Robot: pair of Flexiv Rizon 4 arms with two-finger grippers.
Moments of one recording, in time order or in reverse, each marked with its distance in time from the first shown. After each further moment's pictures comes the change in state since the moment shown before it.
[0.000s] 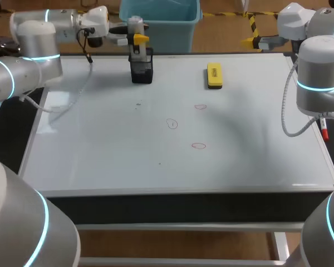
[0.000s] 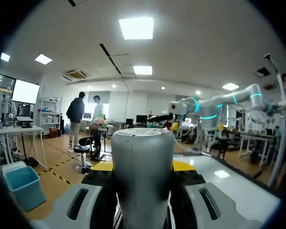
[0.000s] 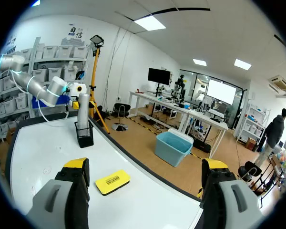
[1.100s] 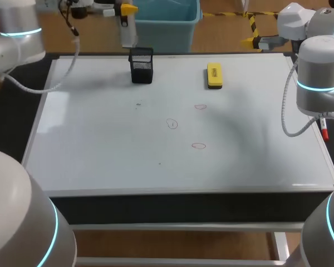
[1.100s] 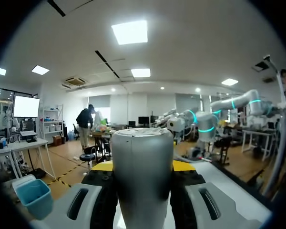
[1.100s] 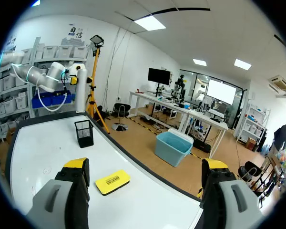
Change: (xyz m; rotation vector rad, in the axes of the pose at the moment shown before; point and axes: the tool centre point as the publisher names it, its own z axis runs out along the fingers) left arm 0.012 -0.095 -0.036 -0.013 -0.022 0.070; right arm 0.000 0.000 0.000 0.000 0.000 0.000
